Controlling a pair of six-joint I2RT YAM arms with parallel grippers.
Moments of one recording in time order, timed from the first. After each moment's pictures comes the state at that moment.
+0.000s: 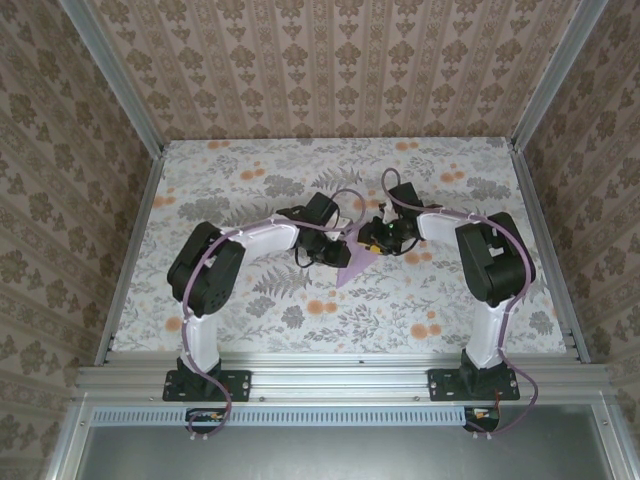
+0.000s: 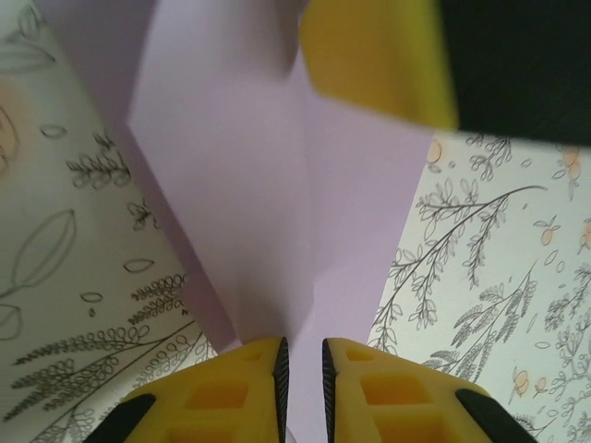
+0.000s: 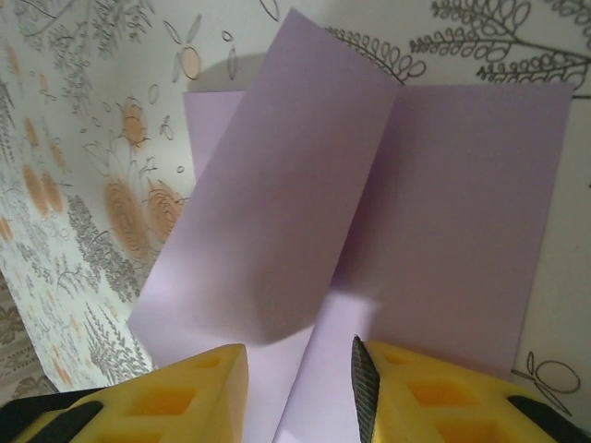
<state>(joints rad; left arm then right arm) -0.72 1.96 1.30 -0.48 0.43 -0.27 0.30 1.93 1.13 -0.29 -0.54 0.67</state>
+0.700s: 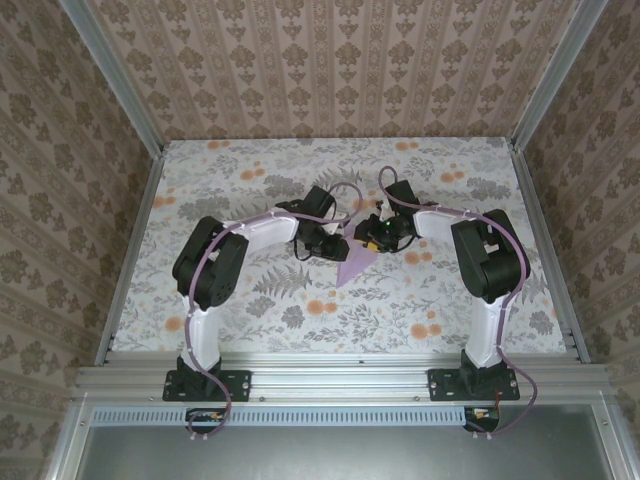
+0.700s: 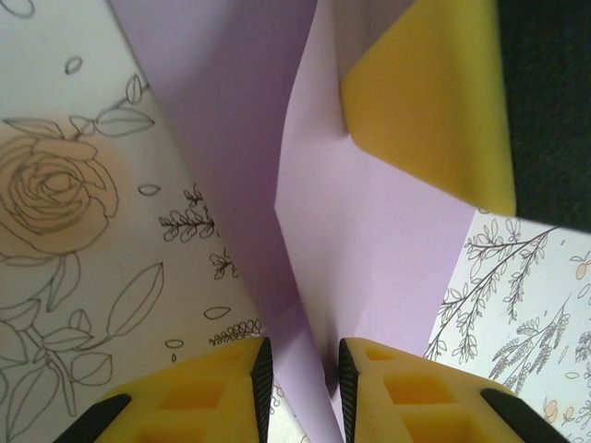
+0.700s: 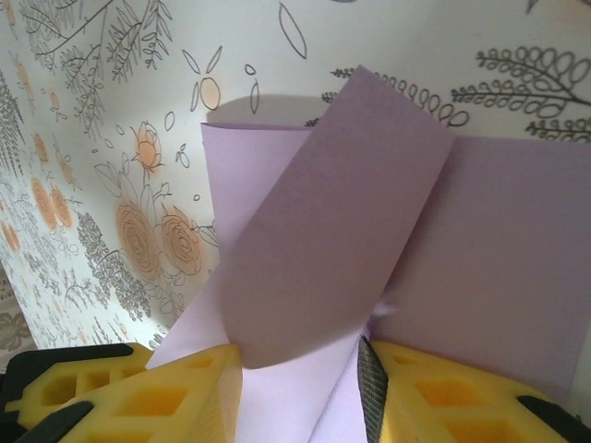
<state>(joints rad) -0.68 2.02 1.36 -0.50 0.43 -0.24 0.30 1.97 1.17 -0.29 -0.54 0.68</state>
